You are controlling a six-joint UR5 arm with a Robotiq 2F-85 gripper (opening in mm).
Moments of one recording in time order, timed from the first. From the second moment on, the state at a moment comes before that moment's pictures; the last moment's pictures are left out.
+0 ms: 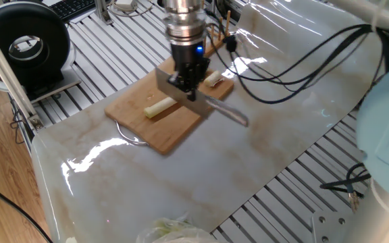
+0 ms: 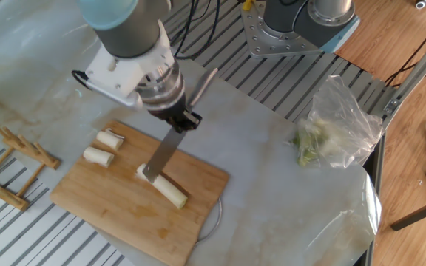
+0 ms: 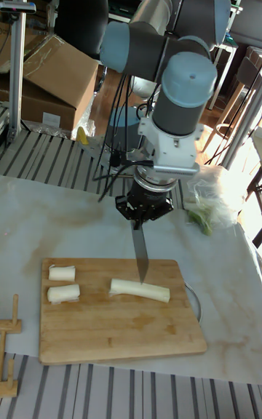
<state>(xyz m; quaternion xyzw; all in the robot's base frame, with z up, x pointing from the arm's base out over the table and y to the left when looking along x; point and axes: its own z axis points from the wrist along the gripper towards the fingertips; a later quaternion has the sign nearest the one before) 0.505 0.037 0.112 0.07 -0.99 -0.02 0.10</state>
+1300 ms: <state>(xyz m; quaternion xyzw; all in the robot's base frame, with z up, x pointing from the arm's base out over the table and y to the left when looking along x) 0.470 0.018 0.087 0.07 -0.99 -0.02 0.14</state>
